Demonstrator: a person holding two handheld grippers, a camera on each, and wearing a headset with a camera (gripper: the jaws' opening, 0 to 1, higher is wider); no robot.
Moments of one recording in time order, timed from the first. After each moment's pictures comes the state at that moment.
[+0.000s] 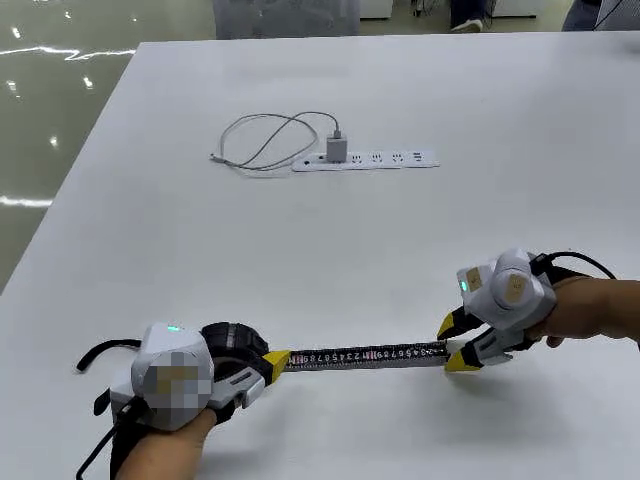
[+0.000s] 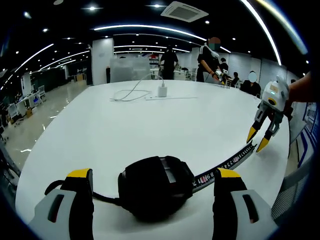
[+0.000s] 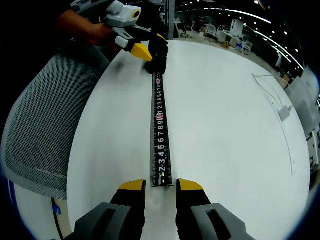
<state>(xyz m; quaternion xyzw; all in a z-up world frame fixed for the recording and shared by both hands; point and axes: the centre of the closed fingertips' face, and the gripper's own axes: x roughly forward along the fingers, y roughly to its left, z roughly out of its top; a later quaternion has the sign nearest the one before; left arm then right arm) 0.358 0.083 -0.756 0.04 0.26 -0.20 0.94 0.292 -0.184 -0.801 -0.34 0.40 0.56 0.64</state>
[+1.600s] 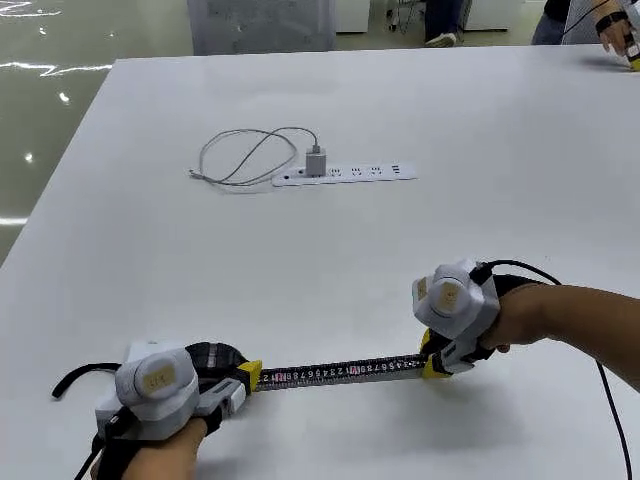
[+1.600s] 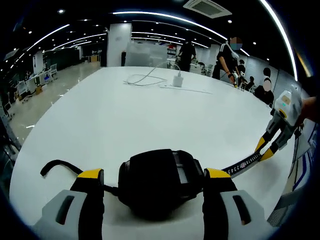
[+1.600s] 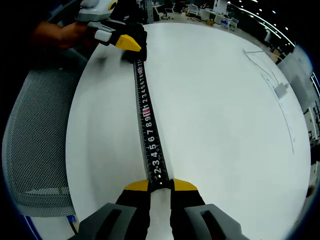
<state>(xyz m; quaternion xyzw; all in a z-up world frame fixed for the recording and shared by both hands) 0.362 0.089 -0.776 0.00 0.32 -0.14 0.94 0.298 -0.185 -0.809 -0.33 0.49 0.48 0.65</state>
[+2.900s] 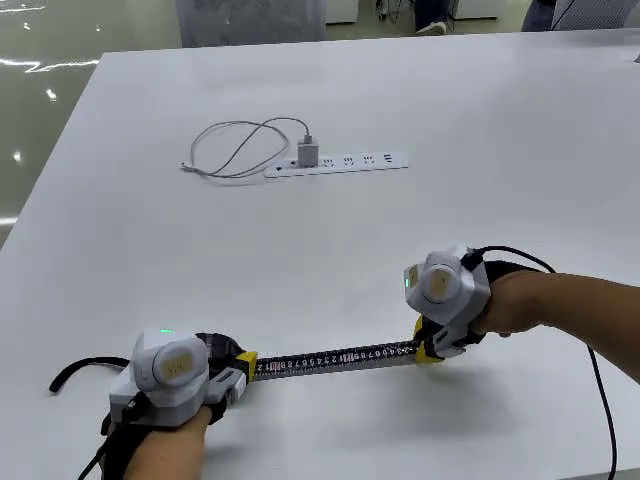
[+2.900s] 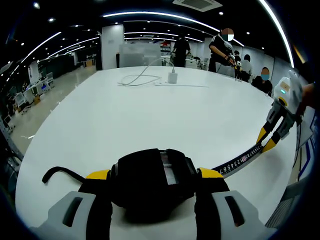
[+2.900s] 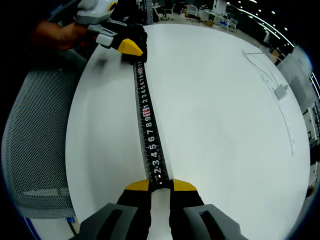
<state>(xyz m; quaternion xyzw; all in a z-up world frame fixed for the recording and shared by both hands) 0.359 0.082 -0.777 0.04 0.32 -0.16 0.93 0.298 -0.181 -0.809 -0.33 0.48 0.48 0.65</state>
